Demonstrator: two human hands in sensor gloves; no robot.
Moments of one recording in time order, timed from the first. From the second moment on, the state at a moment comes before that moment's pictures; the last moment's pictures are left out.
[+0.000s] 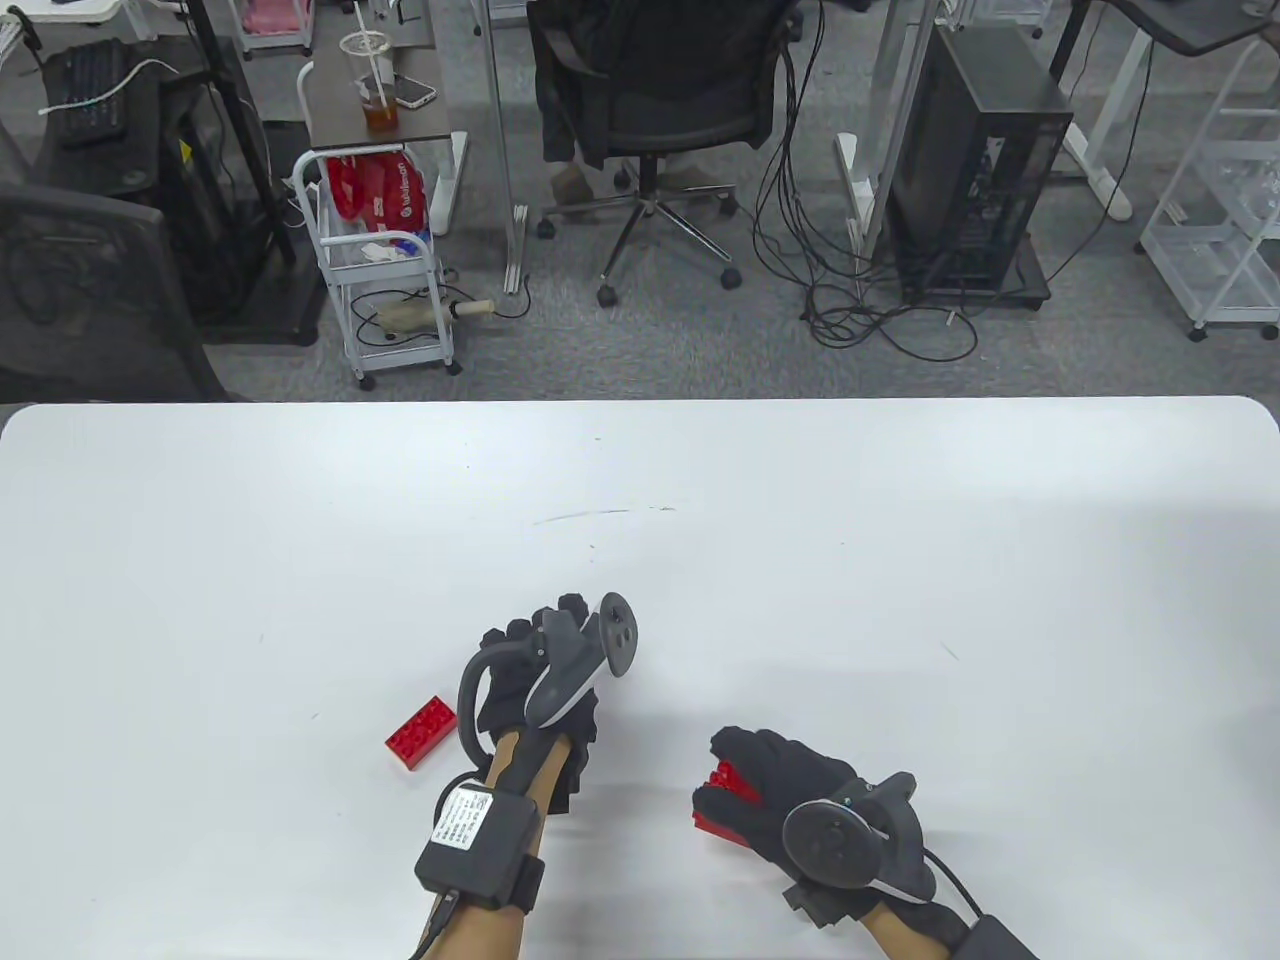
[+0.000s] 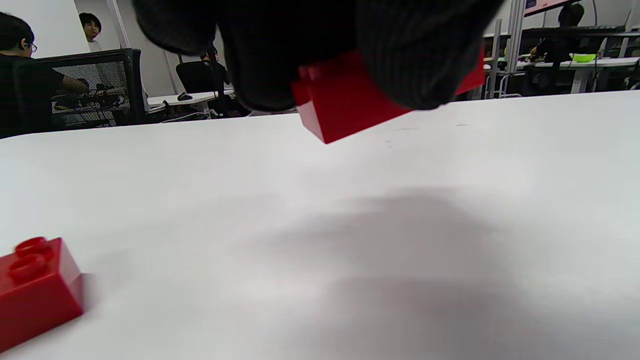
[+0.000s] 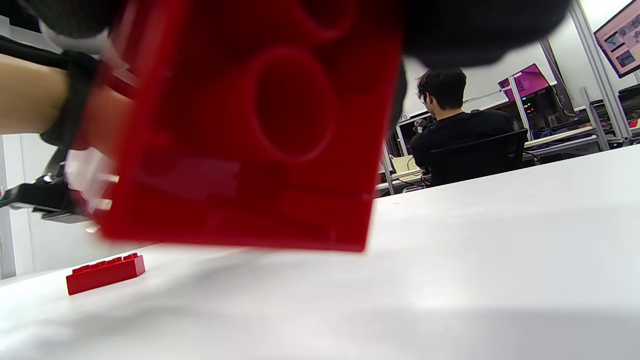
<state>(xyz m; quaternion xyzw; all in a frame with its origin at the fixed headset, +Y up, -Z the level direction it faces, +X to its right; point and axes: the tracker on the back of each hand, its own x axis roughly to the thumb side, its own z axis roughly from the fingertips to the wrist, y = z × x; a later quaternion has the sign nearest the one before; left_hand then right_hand) -0.095 -0.703 -0.376 -0.06 0.06 -0.04 1.00 0.135 -0.734 -0.250 0.24 -0.16 0.94 0.19</state>
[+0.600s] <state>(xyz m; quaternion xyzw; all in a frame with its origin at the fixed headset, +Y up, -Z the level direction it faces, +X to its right) -0.101 -0.725 -0.435 -0.12 0.11 -0.08 0.98 0.134 -0.735 -0.252 0.24 -0.14 0.94 0.20</state>
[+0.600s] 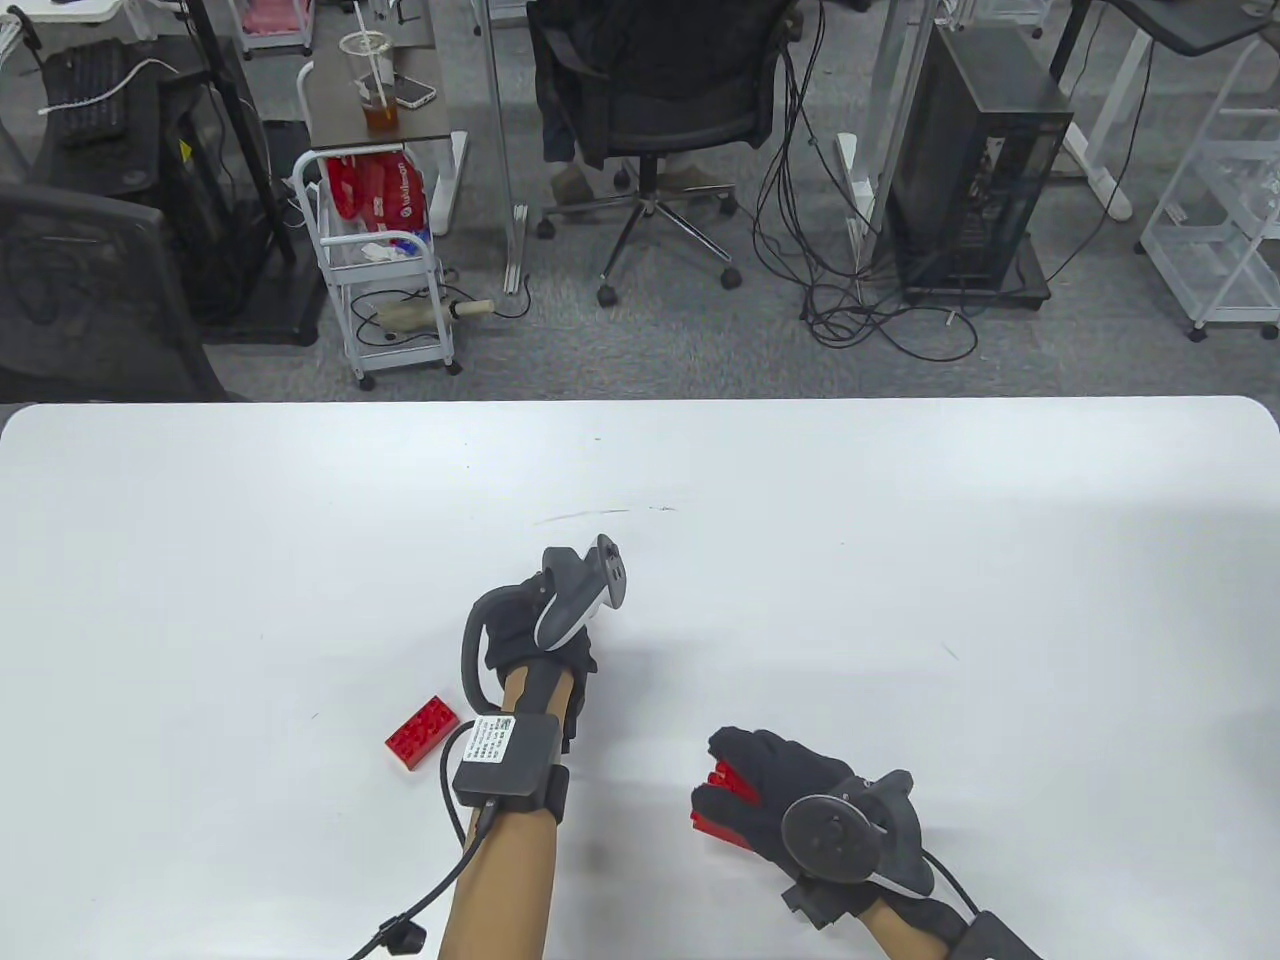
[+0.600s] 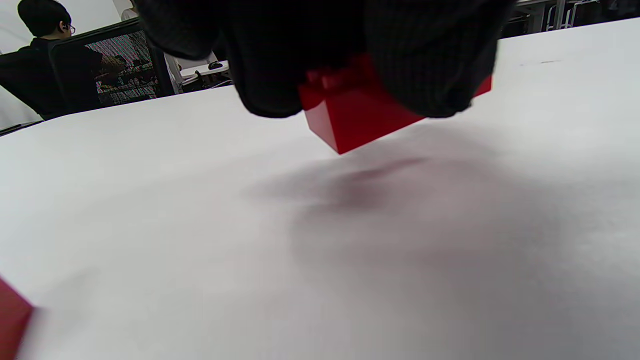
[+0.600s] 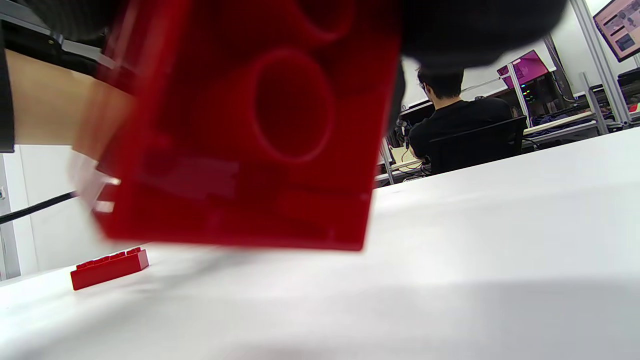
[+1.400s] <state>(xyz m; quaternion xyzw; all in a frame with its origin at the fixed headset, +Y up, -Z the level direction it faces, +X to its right) -0.098 -0.735 -0.444 -0.14 0.11 -0.12 0.98 0.136 -0.734 -0.253 0.24 -0.14 0.94 0.21</state>
